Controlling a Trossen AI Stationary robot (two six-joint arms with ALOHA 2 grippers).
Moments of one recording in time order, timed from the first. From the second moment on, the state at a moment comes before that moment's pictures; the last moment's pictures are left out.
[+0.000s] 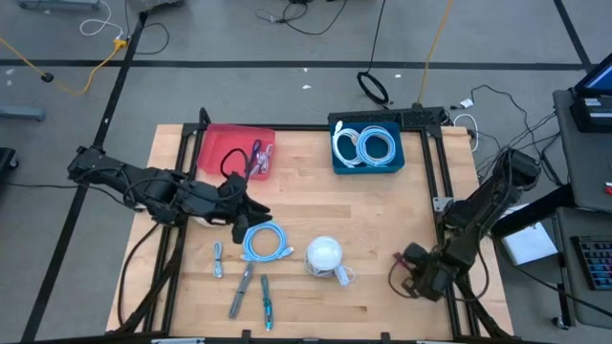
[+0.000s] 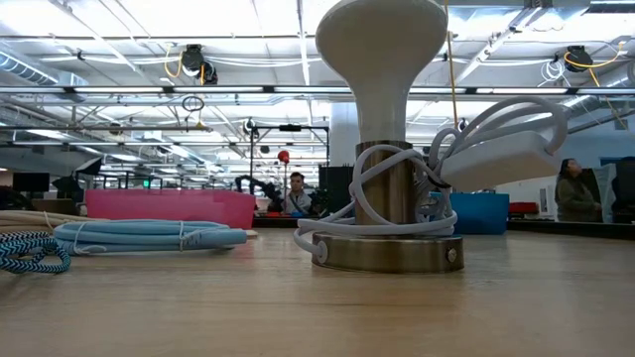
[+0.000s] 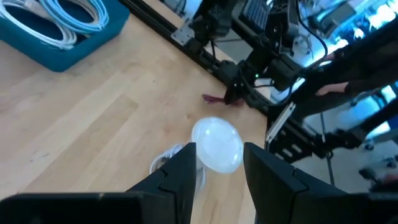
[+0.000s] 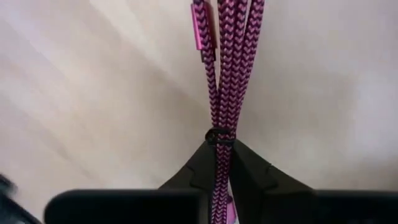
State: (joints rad) left arm -0.34 1.12 1.16 -0.49 -0.31 -0.80; right arm 0.96 1.32 0.62 -0.70 0.03 1.79
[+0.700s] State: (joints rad) left arm -0.15 1.12 1.16 -0.28 -0.28 -0.69; right arm 0.28 1.15 1.05 -0.52 0.44 0.87
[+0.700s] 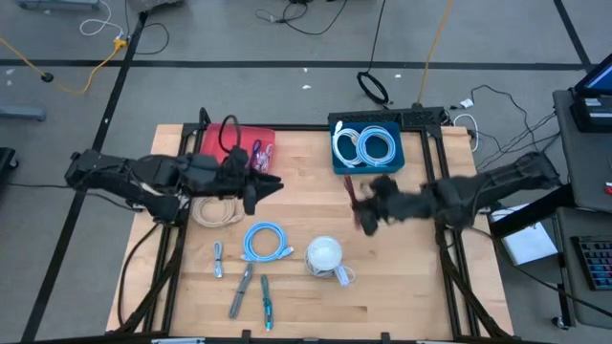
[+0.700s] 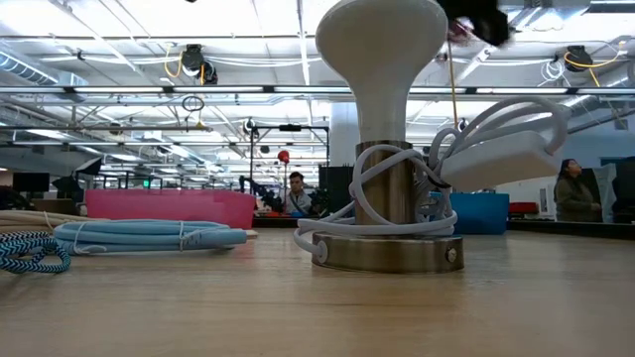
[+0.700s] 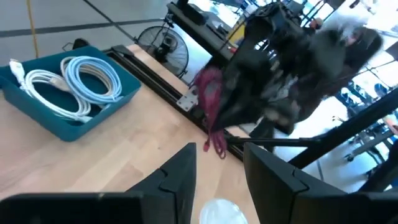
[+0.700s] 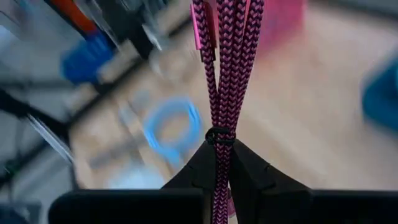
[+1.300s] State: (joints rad) left arm 0.07 1.24 1.15 0.10 0.16 -0.59; right arm 0.12 1.28 1.18 -0.04 0.25 0.61
